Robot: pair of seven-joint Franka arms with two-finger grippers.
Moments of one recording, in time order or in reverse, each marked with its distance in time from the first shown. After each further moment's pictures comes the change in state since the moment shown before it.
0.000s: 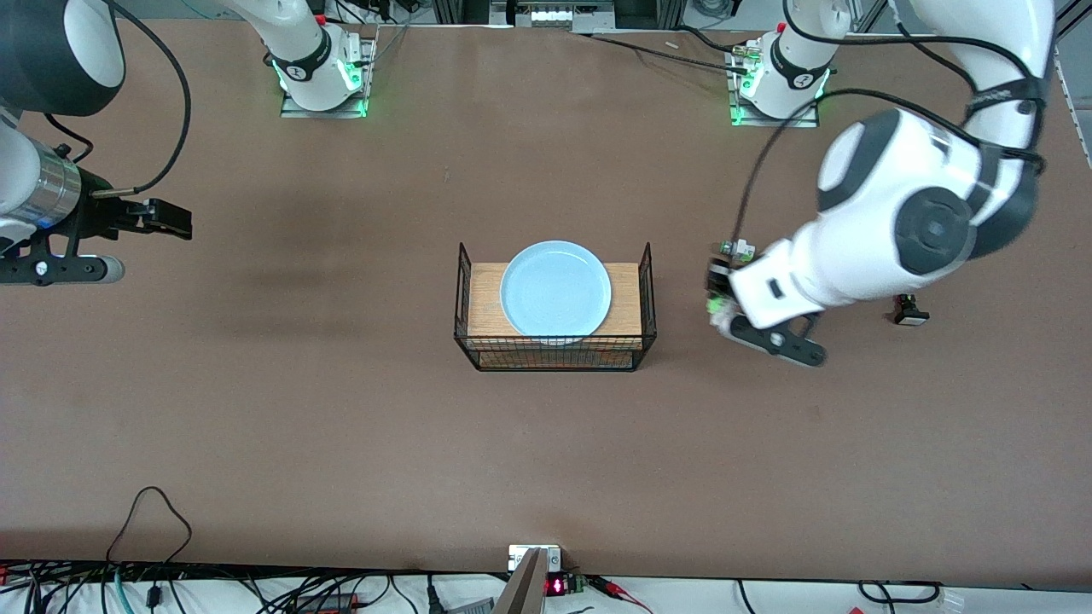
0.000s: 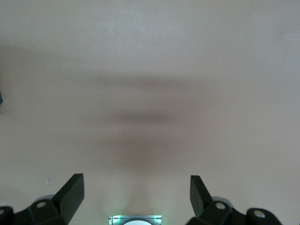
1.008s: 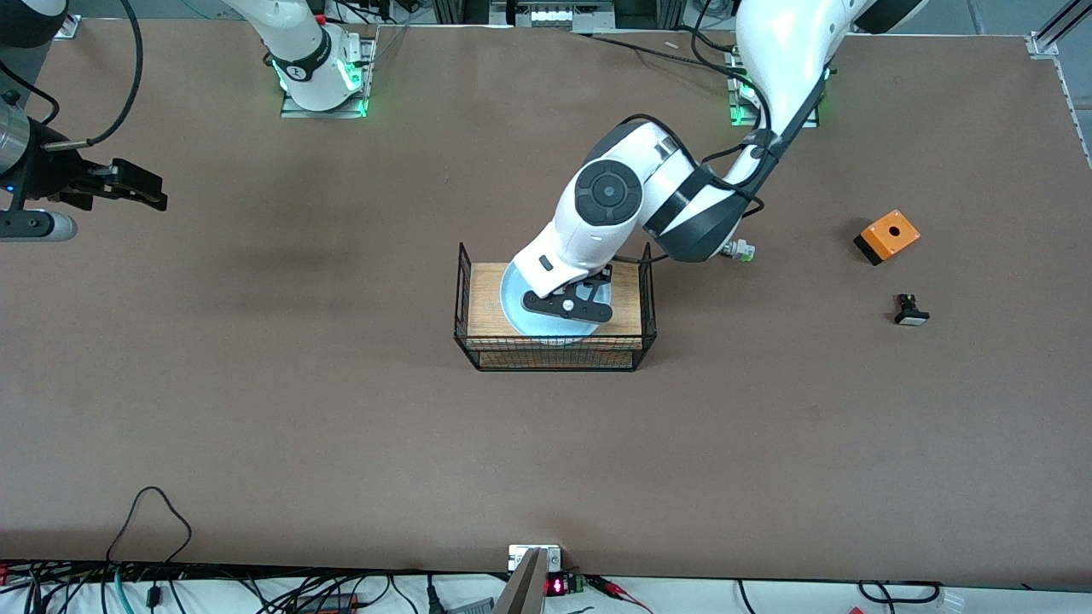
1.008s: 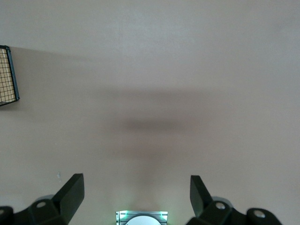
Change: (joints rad) left arm -0.349 0.236 0.042 0.038 0.137 0.284 -0.426; right arm -0.224 -0.108 0.210 -0.054 0.004 -0.010 0.010
